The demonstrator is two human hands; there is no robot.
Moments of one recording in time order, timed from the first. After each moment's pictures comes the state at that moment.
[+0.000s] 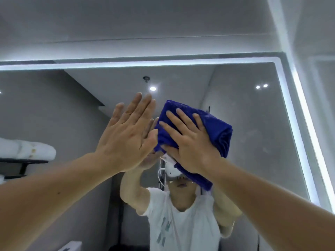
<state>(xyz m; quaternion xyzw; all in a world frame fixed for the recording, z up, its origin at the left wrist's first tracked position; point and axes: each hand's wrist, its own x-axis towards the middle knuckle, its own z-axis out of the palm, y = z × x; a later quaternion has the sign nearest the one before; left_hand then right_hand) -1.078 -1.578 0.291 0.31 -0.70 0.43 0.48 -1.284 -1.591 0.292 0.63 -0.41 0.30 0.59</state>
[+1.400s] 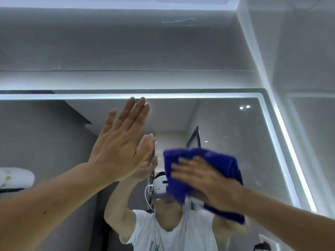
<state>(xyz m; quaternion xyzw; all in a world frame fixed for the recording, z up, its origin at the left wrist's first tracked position) -1.069 -1.554 0.348 0.25 -0.70 0.42 0.52 -1.353 -1.567 0.298 0.74 -0.27 0.22 0.57</state>
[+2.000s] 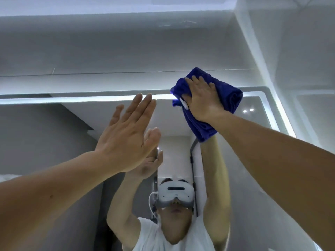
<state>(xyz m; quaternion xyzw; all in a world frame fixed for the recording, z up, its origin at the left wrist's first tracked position) -1.103 -1.555 0.378 0.34 -0.70 0.44 0.45 -1.334 -1.561 0.503 0.55 -0.49 0.42 0.52</state>
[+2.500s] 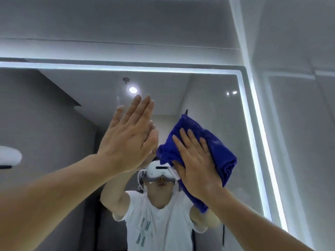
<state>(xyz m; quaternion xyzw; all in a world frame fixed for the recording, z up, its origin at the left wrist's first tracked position) -1.138 -1.549 0.292 0.28 -0.73 0.38 0.49 -1.350 -1.549 0.235 0.60 -0.51 0.36 0.50</state>
